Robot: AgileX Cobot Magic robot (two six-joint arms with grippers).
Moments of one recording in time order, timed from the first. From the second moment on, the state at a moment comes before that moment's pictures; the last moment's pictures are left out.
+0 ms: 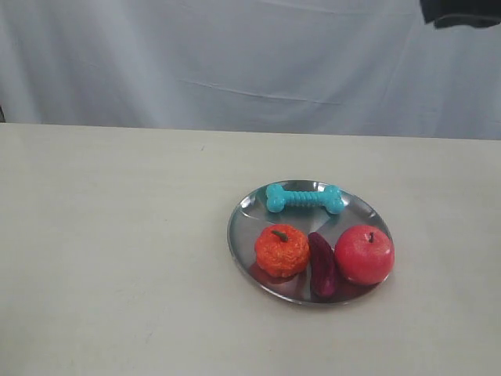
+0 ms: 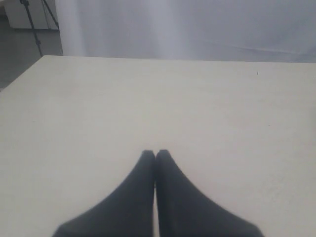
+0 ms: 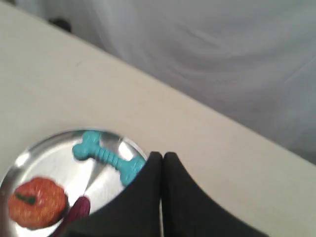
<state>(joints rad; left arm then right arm) 0.07 0.00 0.00 -0.02 0.35 0.02 -0.27 1.46 -1.50 0.21 0.81 -0.48</state>
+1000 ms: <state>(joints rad) 0.07 0.00 0.00 -0.02 0.35 0.02 -0.16 2.26 -1.71 0.45 0.76 -1.19</state>
